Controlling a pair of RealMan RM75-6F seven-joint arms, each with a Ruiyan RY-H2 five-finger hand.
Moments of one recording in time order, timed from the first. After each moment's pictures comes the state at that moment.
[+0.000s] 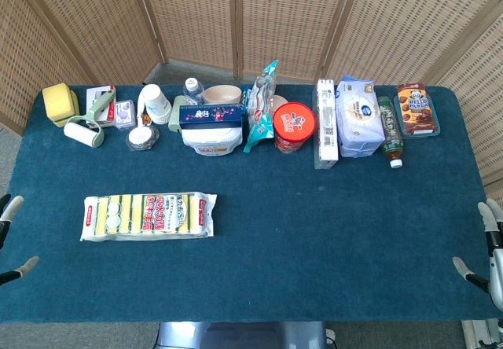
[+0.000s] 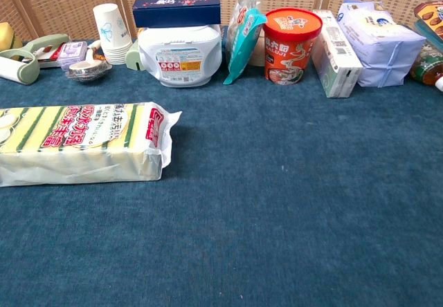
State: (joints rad) left arm 0.00 -1.04 0.00 -1.63 1.57 1.58 -0.01; right arm -0.05 -1.09 0.09 -1.63 -1.55 1.70 -0.09
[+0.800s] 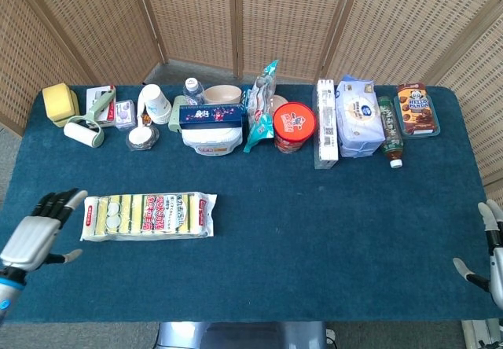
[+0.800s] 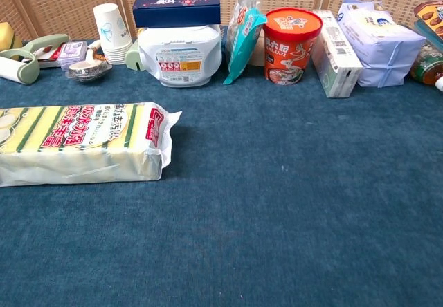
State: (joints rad) left arm -0.23 -1.05 -0.01 -1.65 1.54 1.18 0.01; right arm -0.05 -1.07 0.09 -1.64 -1.52 1.66 -0.08
